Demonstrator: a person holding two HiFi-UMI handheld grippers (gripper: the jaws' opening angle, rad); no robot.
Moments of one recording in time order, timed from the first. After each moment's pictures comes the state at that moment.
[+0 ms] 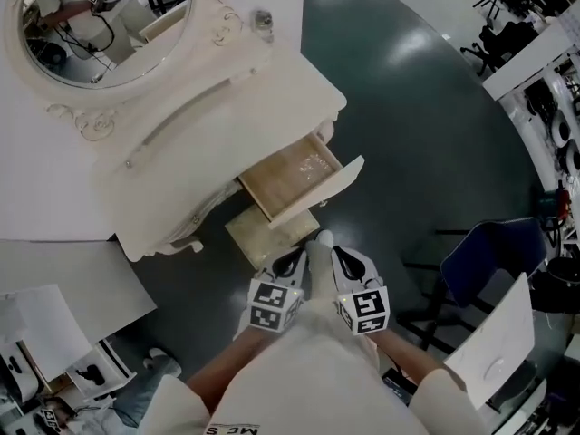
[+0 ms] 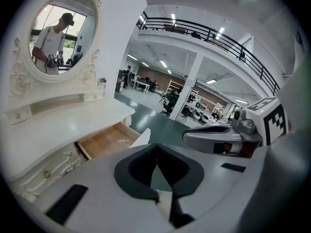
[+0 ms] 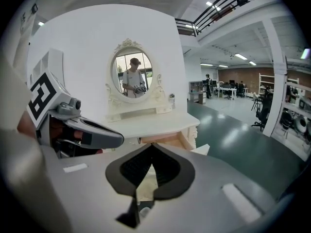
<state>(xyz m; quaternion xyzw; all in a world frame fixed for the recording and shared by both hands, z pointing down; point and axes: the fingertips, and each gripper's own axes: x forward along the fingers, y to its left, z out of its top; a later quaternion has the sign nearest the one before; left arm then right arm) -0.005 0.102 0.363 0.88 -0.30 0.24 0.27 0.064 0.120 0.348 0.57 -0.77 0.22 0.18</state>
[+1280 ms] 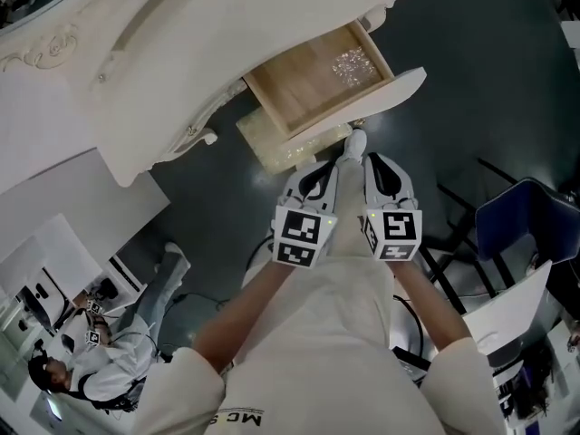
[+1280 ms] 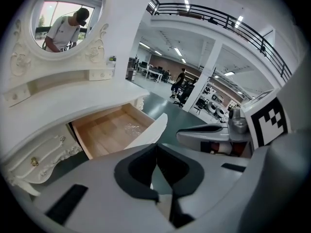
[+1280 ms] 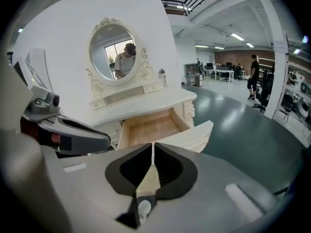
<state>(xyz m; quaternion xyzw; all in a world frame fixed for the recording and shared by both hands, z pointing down) 0.028 0.044 0.482 0.83 -0.35 0.29 0.31 0.102 0.041 0.491 0.56 -0.74 0.31 0.21</state>
